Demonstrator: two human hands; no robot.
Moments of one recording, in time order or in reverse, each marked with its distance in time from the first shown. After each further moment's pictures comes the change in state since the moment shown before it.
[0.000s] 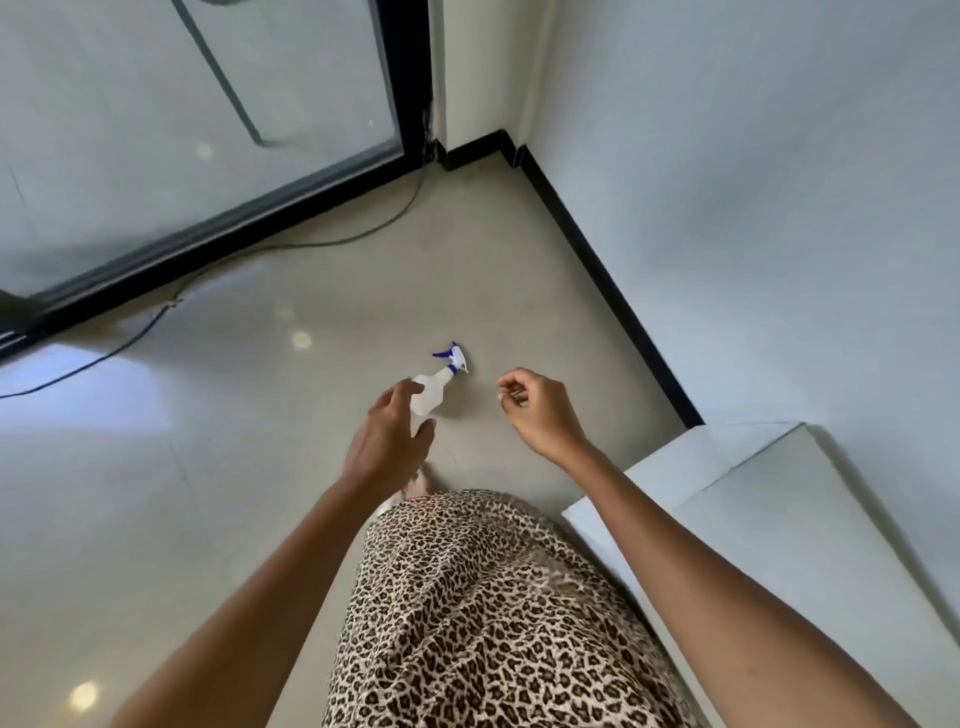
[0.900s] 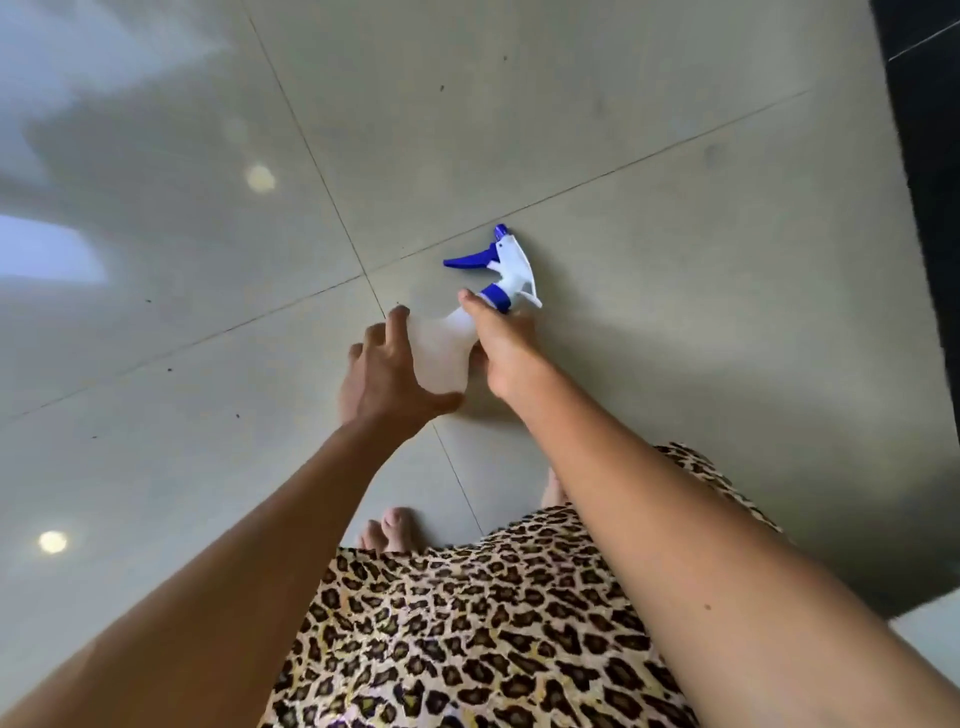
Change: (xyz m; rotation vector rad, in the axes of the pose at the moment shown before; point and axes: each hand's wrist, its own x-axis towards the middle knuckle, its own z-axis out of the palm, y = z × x) left_hand 0.350 -0.317 0.340 0.064 -0.119 -0.354; right_hand 0.385 0.267 0.352 0.717 0.002 0.814
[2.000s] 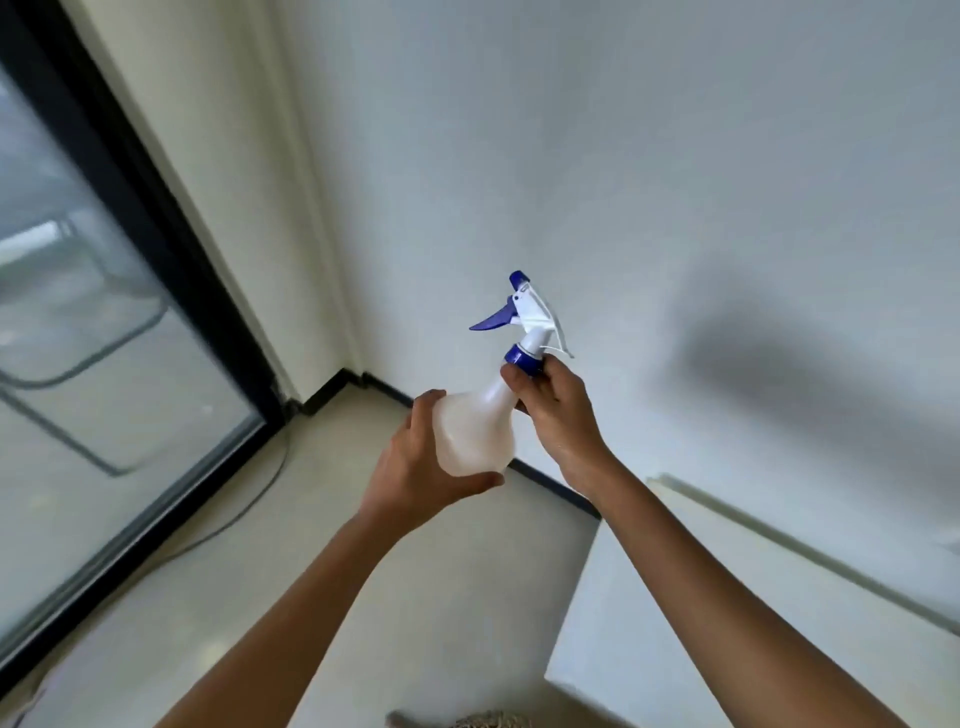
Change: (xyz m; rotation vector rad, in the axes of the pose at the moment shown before) left_hand -0.541 0.370 -0.374 -0.092 0.025 1.000; right_hand -0.733 -0.199 -0.362 0.269 0.237 -1.044
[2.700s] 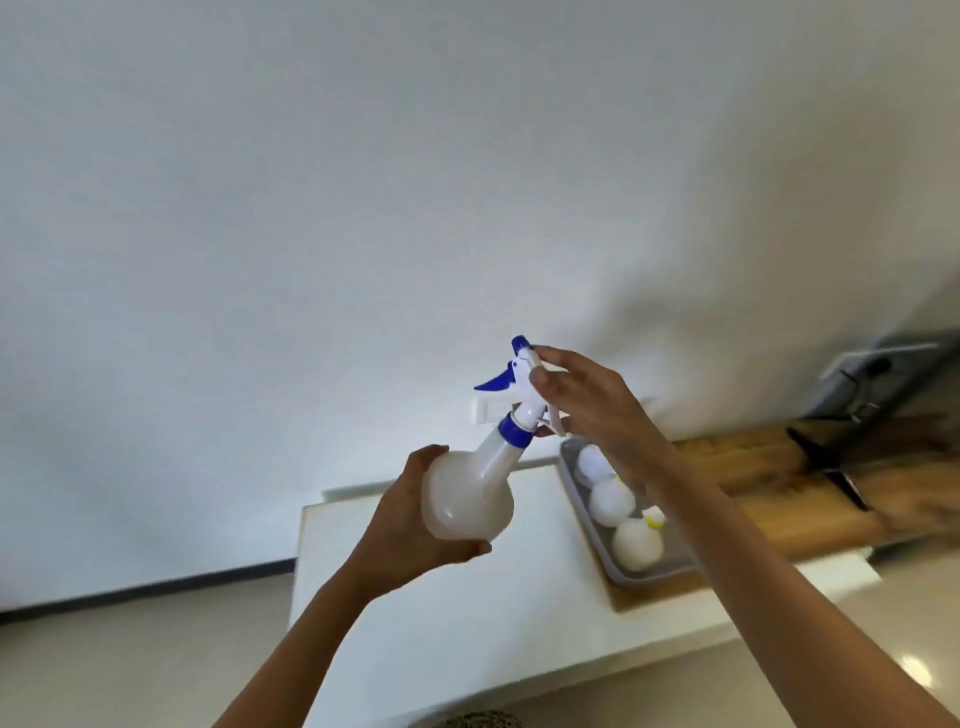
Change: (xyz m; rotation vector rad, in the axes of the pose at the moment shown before) left_hand -0.211 0.319 0.331 -0.132 -0.751 0.532; right_hand -0.356 -0.024 -0.494 0.048 0.518 -0.065
